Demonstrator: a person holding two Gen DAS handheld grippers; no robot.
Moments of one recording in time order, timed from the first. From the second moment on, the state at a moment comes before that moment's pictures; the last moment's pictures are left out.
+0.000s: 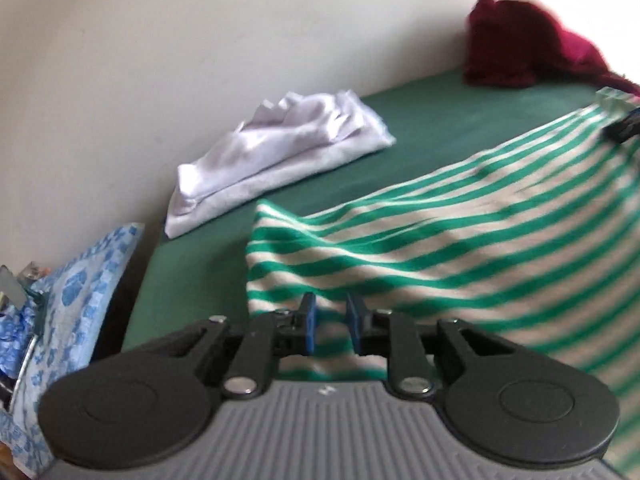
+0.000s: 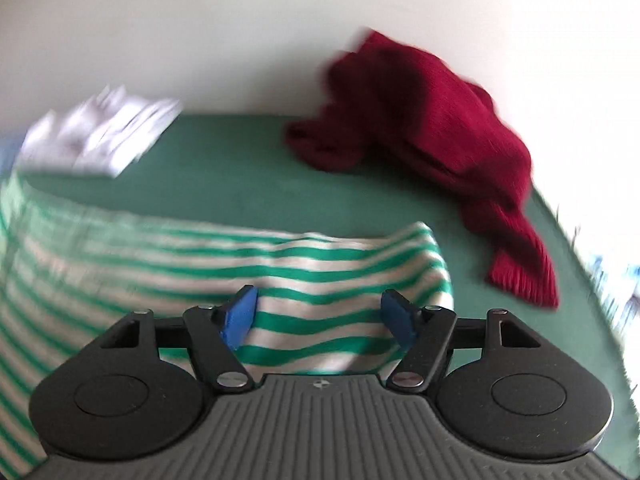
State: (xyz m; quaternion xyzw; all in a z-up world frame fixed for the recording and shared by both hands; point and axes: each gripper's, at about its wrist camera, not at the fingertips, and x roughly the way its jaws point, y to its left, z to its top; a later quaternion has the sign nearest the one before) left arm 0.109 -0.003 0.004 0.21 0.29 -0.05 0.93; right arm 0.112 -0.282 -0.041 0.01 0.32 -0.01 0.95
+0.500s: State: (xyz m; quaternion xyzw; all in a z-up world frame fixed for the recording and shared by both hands) left arm 0.149 -0.022 -0.005 0.39 0.22 0.00 0.90; right arm 0.142 -0.279 -0.021 -0.02 0.26 -0.07 0.96
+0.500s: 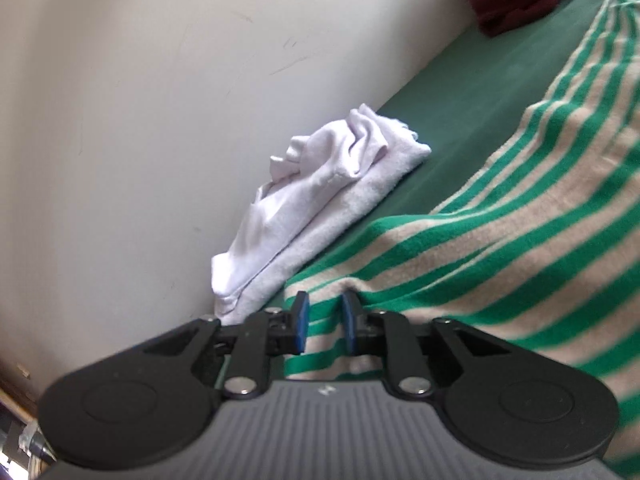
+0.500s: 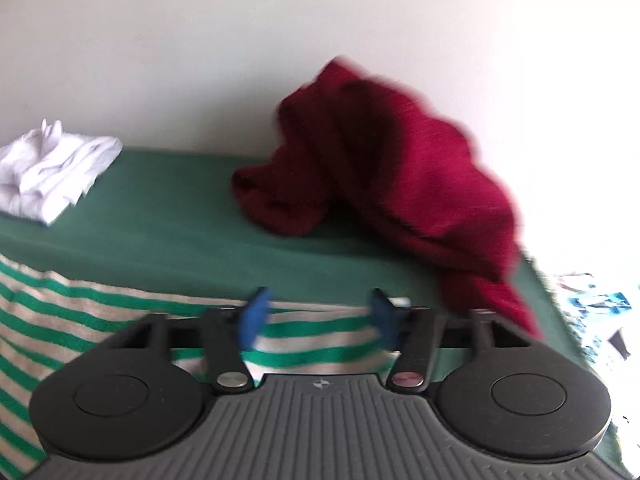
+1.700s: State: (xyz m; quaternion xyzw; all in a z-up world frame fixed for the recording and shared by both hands) left arm -0.178 0.074 0.043 0.25 0.27 -0.06 0.93; right arm -0.246 -0.359 -0.019 0.09 0.36 -0.17 0.91
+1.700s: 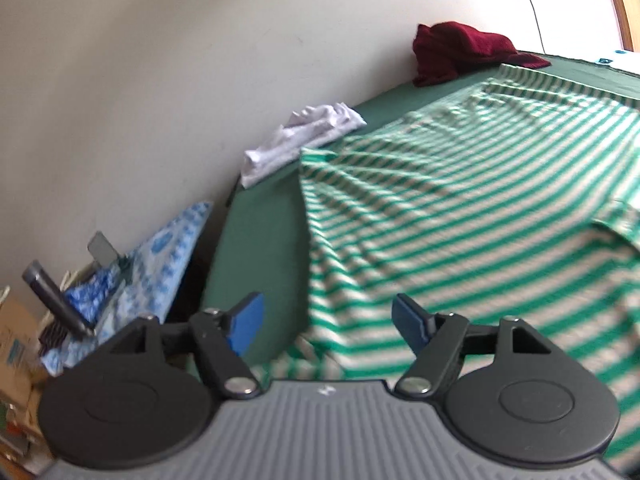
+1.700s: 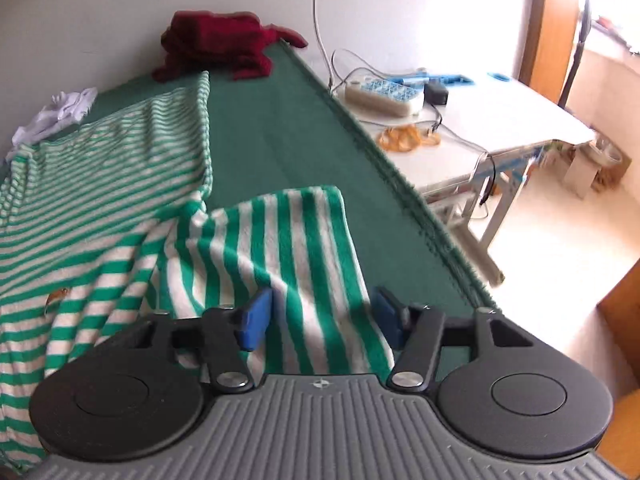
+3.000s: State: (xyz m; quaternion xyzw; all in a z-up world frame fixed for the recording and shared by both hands) left arm -0.261 0.125 0.031 0.23 0.32 0.13 0.91; right arm -0.284 -0.298 0.003 0.09 0.34 0.08 0.93
